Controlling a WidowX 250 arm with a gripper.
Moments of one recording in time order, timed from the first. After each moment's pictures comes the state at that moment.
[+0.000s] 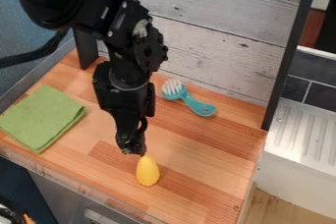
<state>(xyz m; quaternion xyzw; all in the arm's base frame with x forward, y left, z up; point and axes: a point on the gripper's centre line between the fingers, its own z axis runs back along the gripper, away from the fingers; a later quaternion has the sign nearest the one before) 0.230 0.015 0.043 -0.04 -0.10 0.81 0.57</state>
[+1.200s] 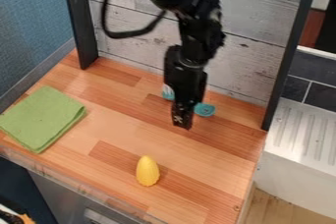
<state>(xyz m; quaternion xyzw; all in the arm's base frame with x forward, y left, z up) 0.330 -0.010 -0.004 0.00 -0.07 0.74 0.66</state>
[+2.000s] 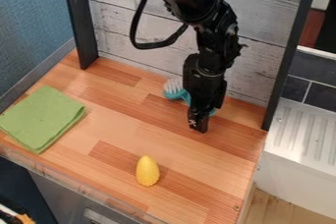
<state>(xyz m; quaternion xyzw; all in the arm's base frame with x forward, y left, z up) 0.355 -0.027 -0.027 -0.03 -0.07 0.70 0.71</state>
